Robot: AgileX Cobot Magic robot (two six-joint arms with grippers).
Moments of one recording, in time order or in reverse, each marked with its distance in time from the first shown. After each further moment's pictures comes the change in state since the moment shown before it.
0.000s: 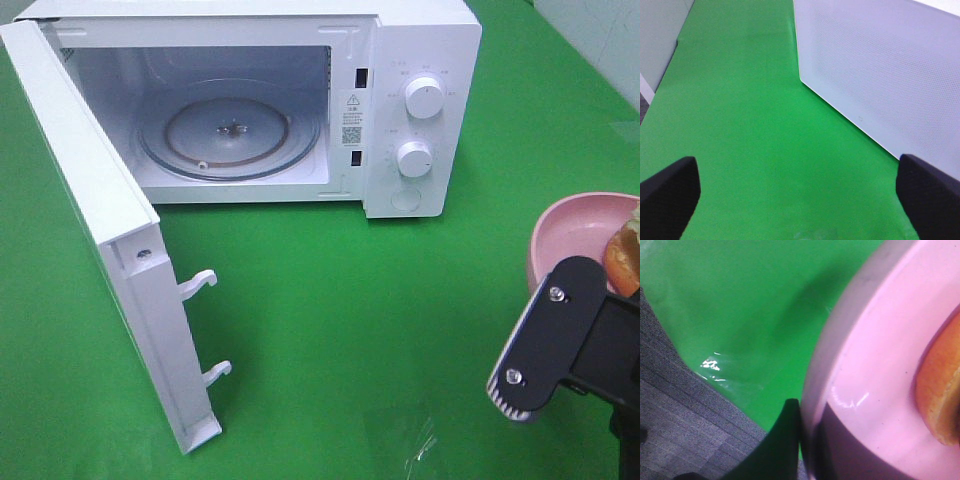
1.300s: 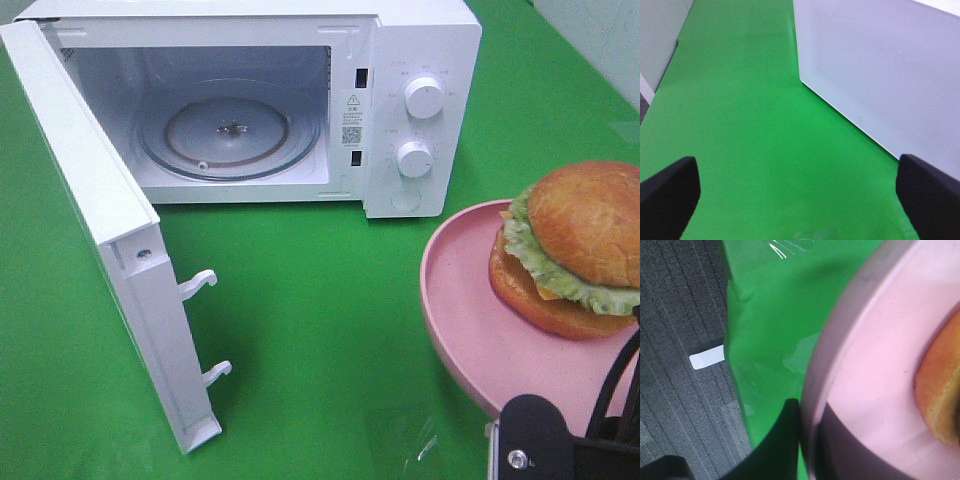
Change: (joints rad) left arm 0.000 0.000 0.000 0.000 0.000 0.000; right arm 0.345 0.000 0.002 -0.031 0.042 -0.137
